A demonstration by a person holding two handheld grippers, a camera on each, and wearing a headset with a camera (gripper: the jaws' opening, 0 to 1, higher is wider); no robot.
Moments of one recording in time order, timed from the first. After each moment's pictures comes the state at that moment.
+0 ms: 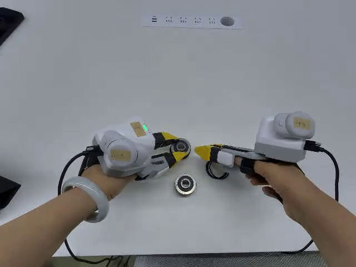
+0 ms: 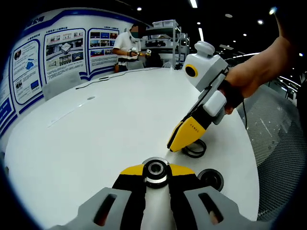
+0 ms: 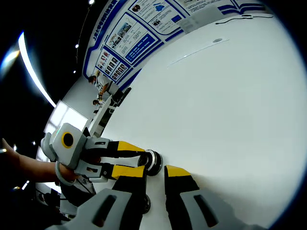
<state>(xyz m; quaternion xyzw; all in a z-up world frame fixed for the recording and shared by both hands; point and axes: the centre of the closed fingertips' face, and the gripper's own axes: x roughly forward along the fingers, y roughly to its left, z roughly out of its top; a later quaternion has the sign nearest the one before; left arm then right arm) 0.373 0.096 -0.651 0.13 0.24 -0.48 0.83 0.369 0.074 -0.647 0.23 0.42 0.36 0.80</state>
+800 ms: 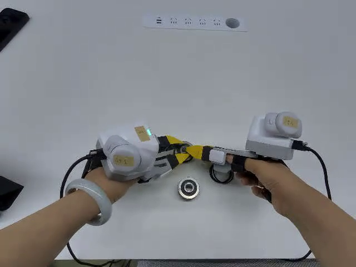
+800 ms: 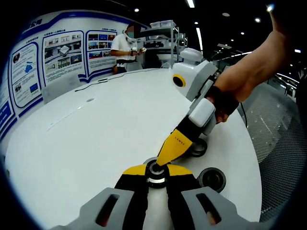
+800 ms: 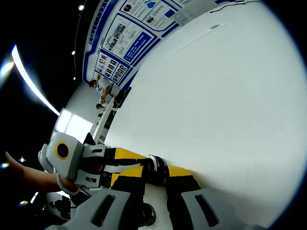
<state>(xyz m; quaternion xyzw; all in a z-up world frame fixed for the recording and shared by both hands) 0.374 0.099 -0.653 0.13 0.24 -0.48 0.83 0.376 0.095 -0.658 0.28 0.44 0.36 0.77</state>
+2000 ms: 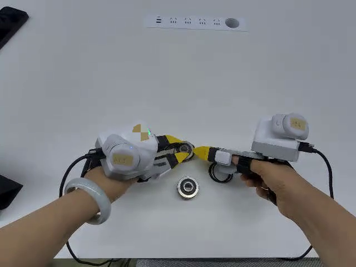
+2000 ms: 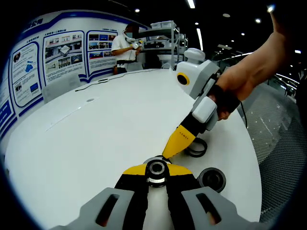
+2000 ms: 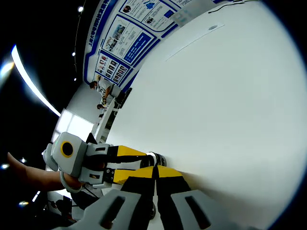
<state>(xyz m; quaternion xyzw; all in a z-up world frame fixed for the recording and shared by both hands) 0.373 0.098 -0.652 0.13 0.23 -0.48 0.83 0.373 0.085 -0.655 0.28 0.44 0.37 0.77</state>
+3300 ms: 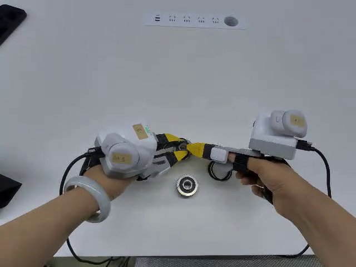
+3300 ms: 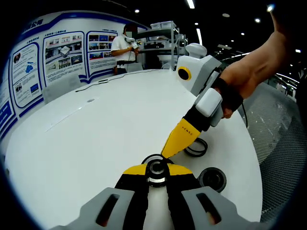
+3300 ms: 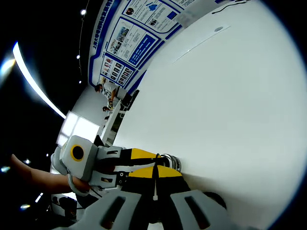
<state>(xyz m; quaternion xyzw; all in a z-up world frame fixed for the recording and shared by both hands) 0.373 0.098 -0.652 0.13 0.23 -0.48 0.83 0.370 0.094 -0.641 0.30 0.43 0.38 0.76</state>
